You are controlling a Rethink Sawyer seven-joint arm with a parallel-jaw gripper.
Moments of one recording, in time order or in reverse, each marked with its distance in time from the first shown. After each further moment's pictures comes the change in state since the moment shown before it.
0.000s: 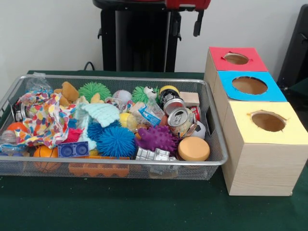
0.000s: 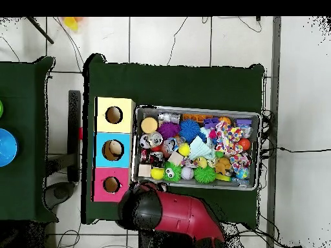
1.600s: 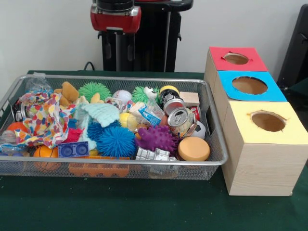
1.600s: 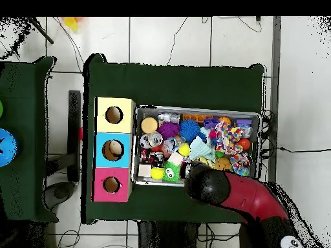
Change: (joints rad) arm -0.375 0.126 0.138 -0.154 -0.180 0.000 0.000
